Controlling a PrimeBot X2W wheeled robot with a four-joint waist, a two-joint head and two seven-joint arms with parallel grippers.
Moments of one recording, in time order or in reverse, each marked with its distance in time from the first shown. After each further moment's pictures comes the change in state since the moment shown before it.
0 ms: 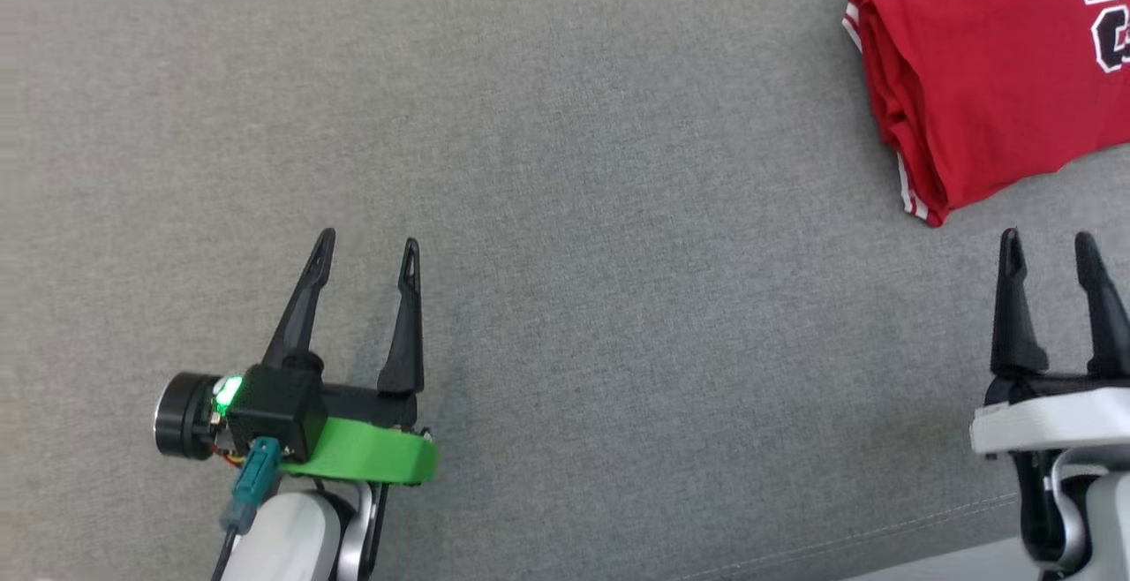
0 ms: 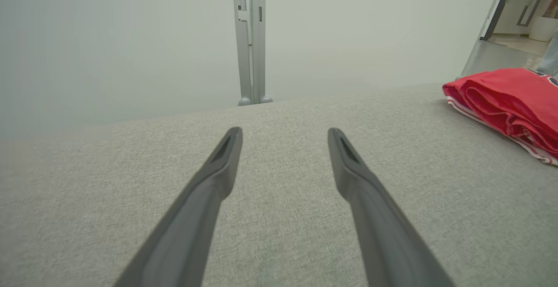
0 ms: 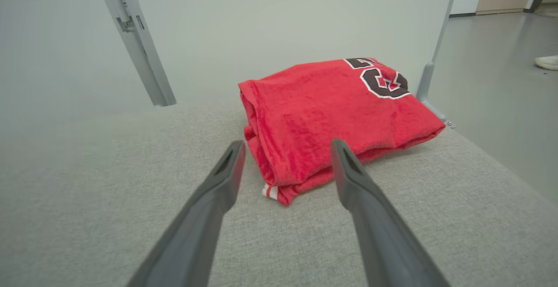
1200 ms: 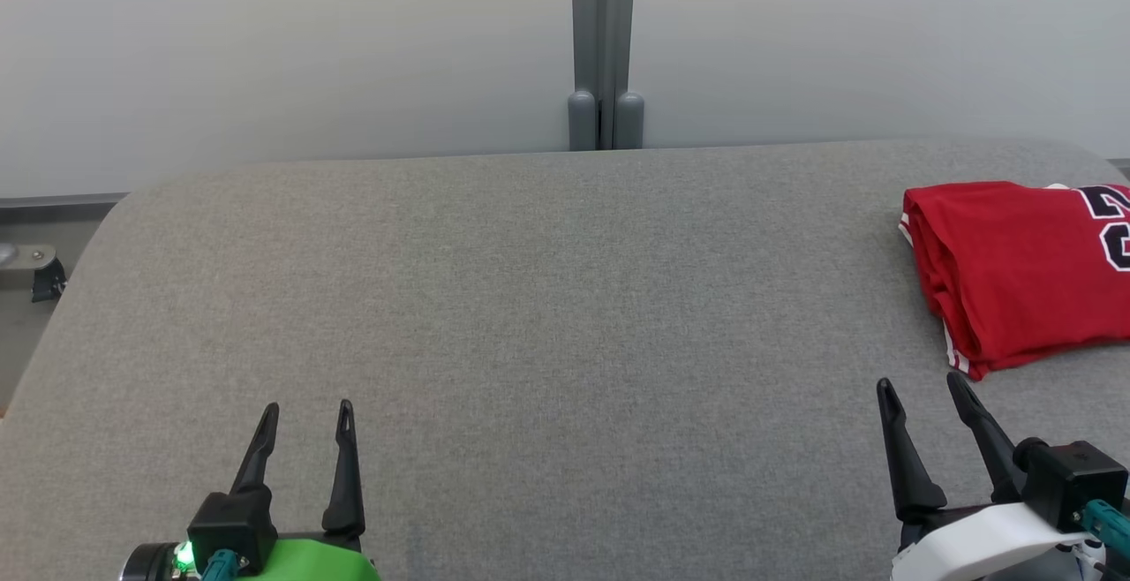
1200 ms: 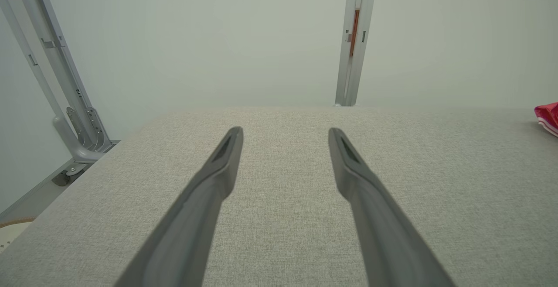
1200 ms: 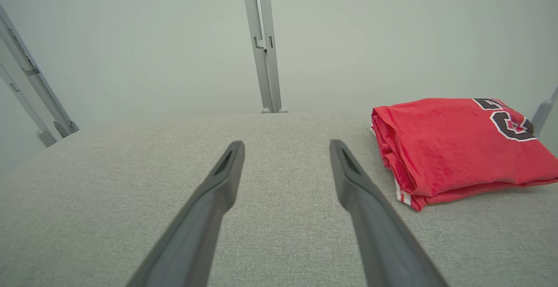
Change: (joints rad) left arm 0.246 0.017 0.102 0.120 -0.063 0.007 -0.007; right arm 0.302 0.089 0.142 -0.236 -0.105 0.000 0.236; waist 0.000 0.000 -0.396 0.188
